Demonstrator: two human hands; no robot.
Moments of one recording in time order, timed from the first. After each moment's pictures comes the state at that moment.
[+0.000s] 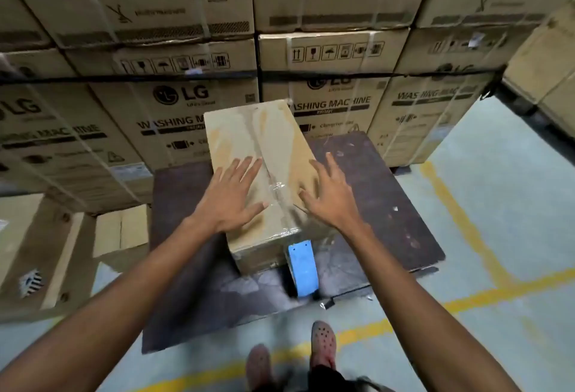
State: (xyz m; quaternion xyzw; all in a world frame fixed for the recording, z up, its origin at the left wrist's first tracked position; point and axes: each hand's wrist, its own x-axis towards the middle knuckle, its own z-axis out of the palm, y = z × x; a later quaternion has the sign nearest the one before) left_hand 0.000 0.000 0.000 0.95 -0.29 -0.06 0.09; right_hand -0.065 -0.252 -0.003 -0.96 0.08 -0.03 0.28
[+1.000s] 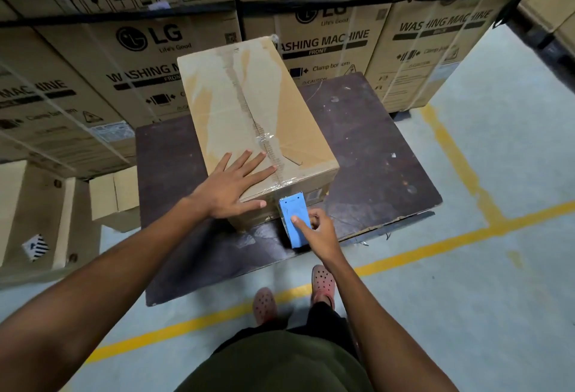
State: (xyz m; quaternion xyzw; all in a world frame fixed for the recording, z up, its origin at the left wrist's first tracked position) left_hand -0.015 0.006 -0.084 0.88 -0.46 -0.15 0.01; right_hand -0.192 -0.216 -0.160 -0.73 0.28 0.06 0.62
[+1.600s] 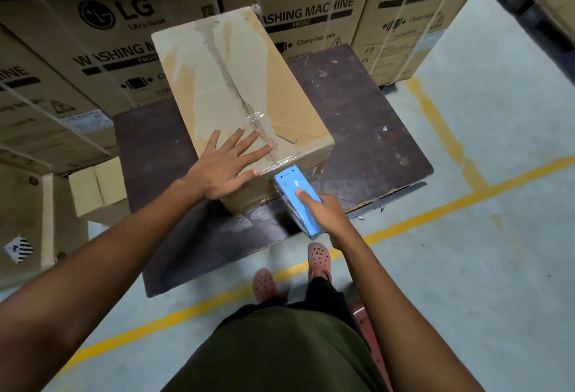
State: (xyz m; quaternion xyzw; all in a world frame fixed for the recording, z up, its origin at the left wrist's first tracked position) left_hand -0.008 0.002 -0.083 0.88 -0.46 -0.13 0.02; right_hand -0.195 -0.219 -0.113 -0.70 0.36 0.14 0.60
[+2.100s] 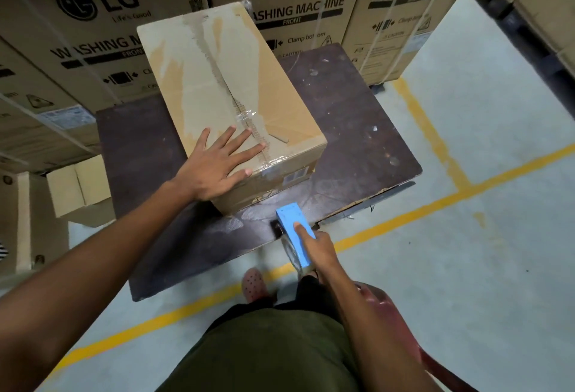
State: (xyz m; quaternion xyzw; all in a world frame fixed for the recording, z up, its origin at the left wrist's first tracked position) left_hand -0.006 0.003 -0.090 0.88 -0.47 -0.11 0.03; right_hand -0.252 -0.190 -0.156 -0.67 0.46 0.17 0.56
